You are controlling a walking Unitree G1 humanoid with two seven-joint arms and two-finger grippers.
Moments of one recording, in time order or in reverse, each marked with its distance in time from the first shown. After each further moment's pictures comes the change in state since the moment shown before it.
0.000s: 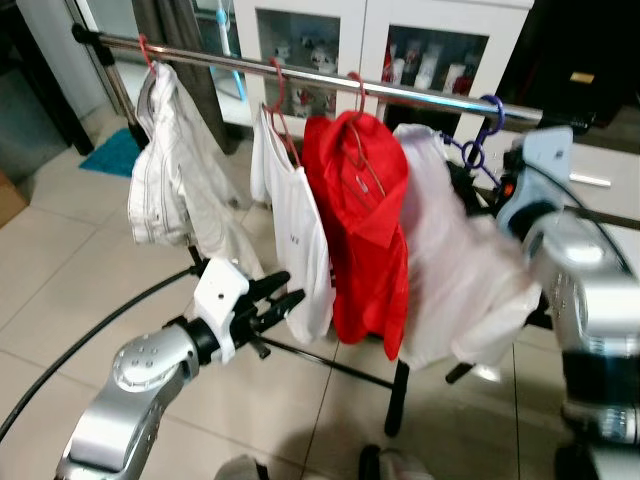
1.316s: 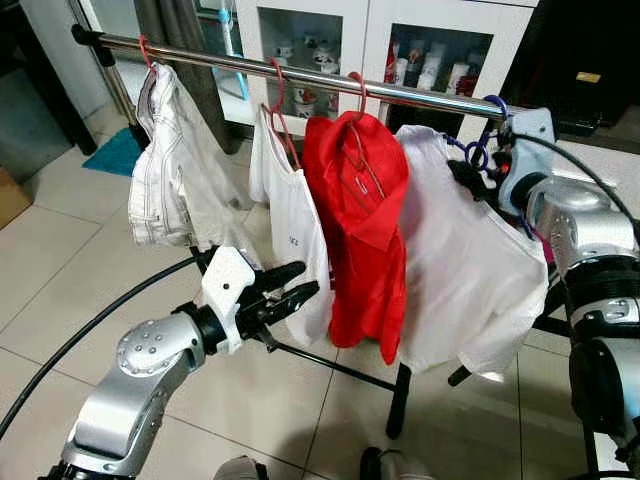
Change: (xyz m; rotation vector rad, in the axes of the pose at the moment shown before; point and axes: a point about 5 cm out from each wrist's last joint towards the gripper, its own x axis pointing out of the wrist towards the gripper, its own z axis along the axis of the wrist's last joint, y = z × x) left arm 0.008 -0.002 0.015 0.016 -0.066 -0.089; right arm 0.049 -0.025 -0.019 0.042 0.223 0.112
